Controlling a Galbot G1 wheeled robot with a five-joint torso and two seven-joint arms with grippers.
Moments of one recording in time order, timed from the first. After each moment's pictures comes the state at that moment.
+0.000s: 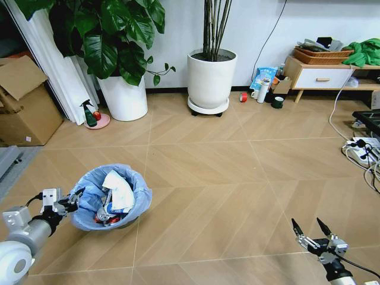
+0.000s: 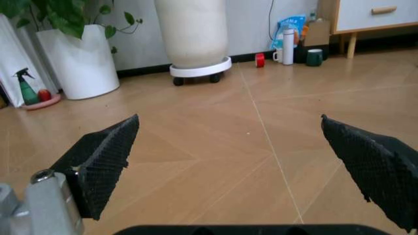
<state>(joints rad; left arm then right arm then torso) 1.69 -0.79 -0.88 -2.03 -0.95 0.31 -0.05 -1.71 1.26 0.91 1.57 0.68 0.44 -0.57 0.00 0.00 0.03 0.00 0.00</state>
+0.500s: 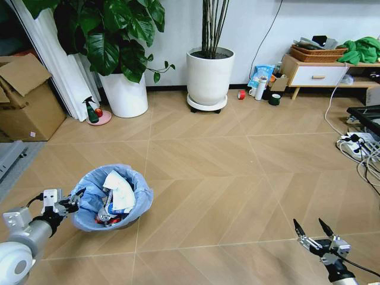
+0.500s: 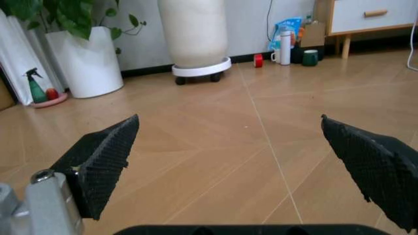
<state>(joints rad) 1.68 -0.79 -0.88 -2.03 -0.95 0.32 -0.05 -1.71 1.25 0.91 1.57 0.68 0.44 -0.57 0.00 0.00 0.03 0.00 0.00</state>
